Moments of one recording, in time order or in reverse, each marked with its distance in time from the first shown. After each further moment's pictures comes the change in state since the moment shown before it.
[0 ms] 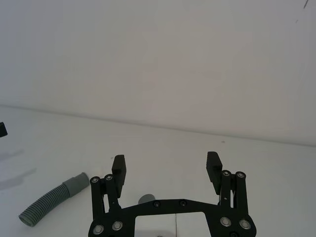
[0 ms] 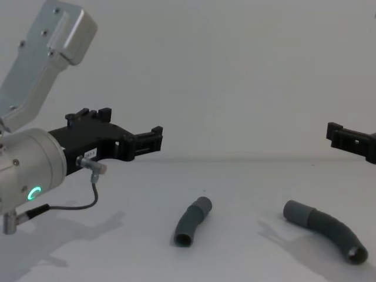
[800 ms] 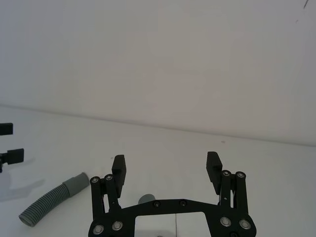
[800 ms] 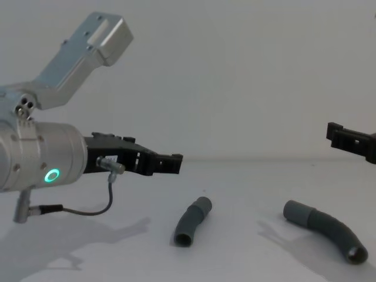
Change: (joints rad) left arm -0.084 -0.008 0.018 -0.027 -0.076 0.348 -0.114; right arm 0.000 0.000 0.000 0.000 0.000 0.000 0.000
